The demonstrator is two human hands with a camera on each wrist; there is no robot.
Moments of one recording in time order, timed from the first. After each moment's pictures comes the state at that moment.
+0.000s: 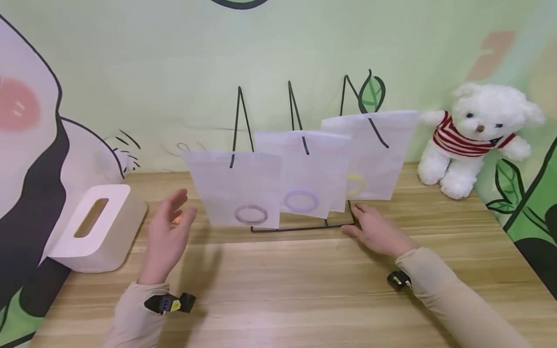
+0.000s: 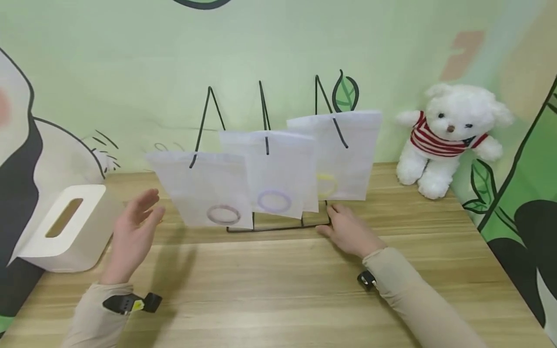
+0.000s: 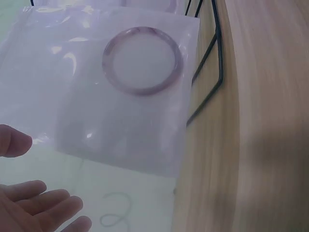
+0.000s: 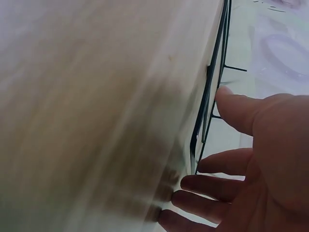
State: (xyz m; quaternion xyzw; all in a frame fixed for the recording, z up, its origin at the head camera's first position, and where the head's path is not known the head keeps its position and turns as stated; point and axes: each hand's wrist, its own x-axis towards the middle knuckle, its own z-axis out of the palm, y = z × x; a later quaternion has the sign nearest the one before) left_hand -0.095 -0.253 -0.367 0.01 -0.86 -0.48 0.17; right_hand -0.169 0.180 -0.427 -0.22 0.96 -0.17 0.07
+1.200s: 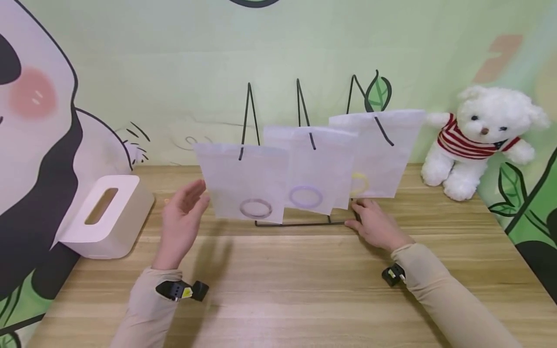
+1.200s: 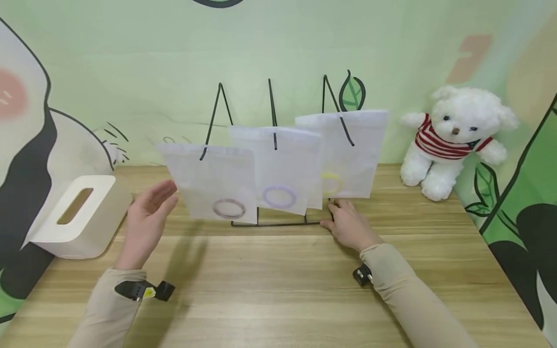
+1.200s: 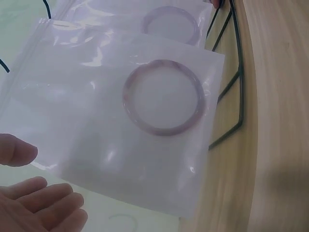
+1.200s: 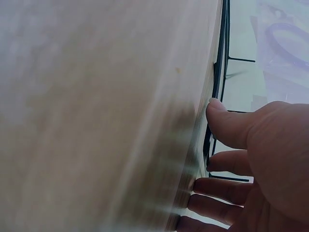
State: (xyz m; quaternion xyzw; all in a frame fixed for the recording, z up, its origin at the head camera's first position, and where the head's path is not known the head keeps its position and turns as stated) left_hand -0.094 -0.236 -0.356 0.00 -0.80 -0.57 0.17; right_hand -0.174 0.173 -0.433 -0.22 0.96 -0.14 0.04
